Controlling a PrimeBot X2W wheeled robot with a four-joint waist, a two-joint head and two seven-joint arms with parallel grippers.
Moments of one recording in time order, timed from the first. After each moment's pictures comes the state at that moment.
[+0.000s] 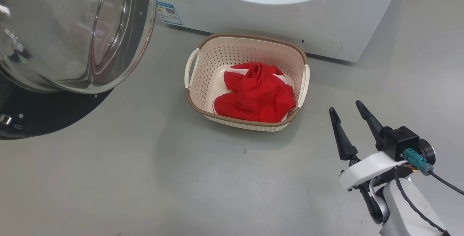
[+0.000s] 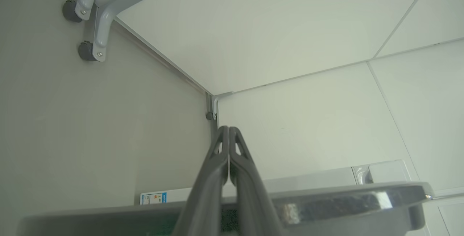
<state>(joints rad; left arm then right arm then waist) -0.52 0.32 0.32 0.53 -1.71 0.01 -0.04 -0.20 -0.11 0.21 0.33 0.24 0.11 -0.26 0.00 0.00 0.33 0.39</state>
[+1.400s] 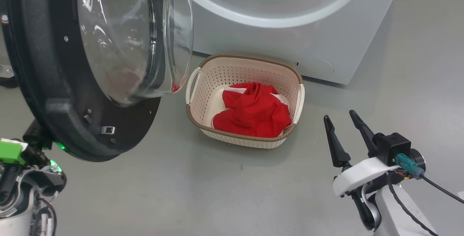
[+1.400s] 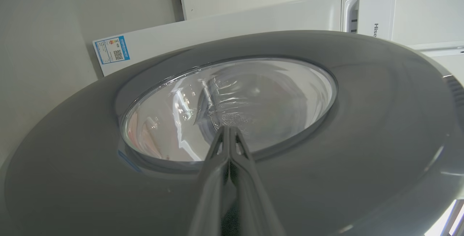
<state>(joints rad) -0.33 0.20 0.14 0.34 -1.79 -0.12 0.39 -0.20 -0.08 0.20 0.37 0.27 0.12 -0.26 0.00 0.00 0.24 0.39</state>
